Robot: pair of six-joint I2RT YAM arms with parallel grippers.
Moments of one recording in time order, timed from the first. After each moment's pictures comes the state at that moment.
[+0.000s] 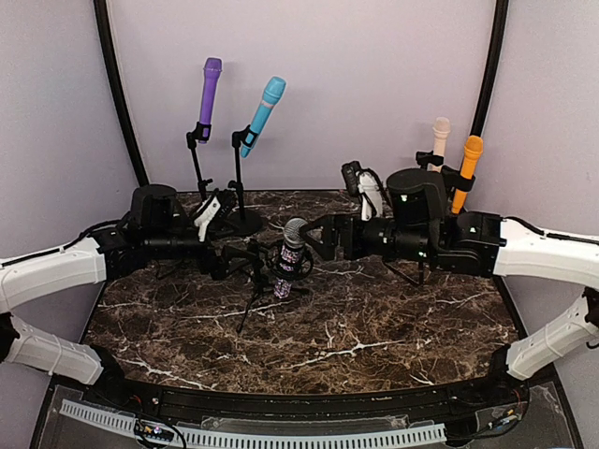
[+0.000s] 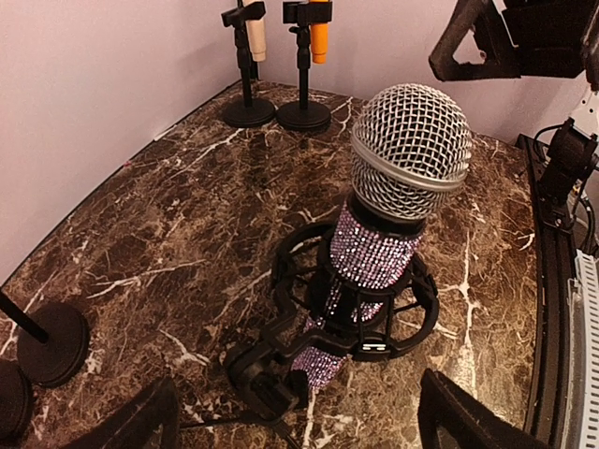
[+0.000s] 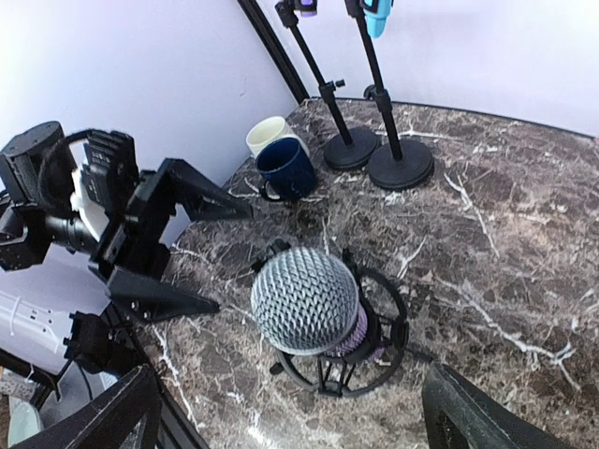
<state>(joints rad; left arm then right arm) -0.63 1.17 0.81 -0.07 0.41 0.20 1.08 1.27 1.08 -0.18 0.10 0.52</state>
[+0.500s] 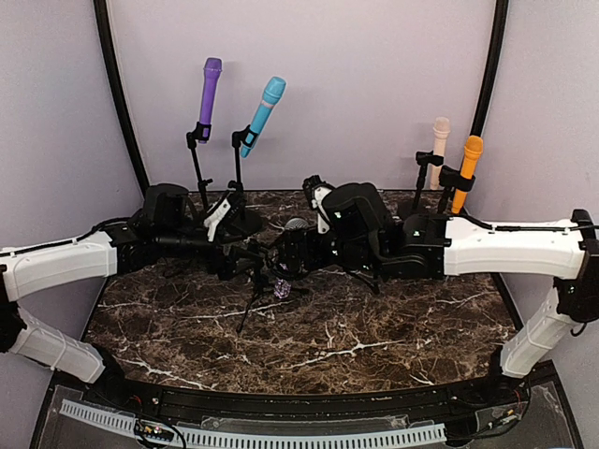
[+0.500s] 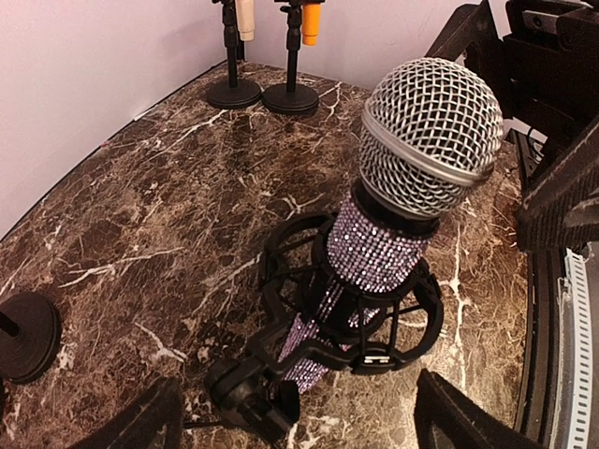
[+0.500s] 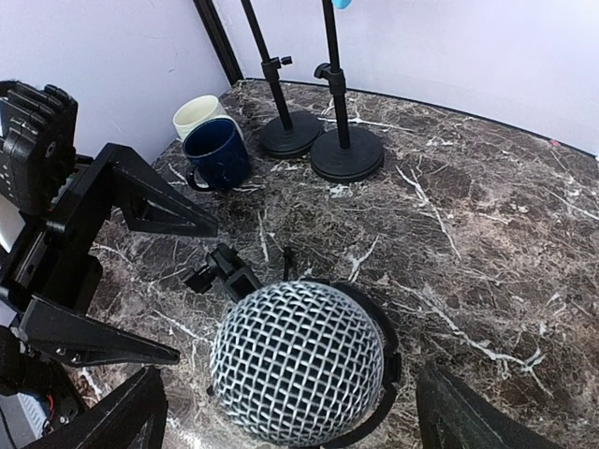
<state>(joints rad) -0.63 1.26 0.85 -0.08 0.45 0.17 1.17 1.55 1.28 -0.24 0.38 0.48</state>
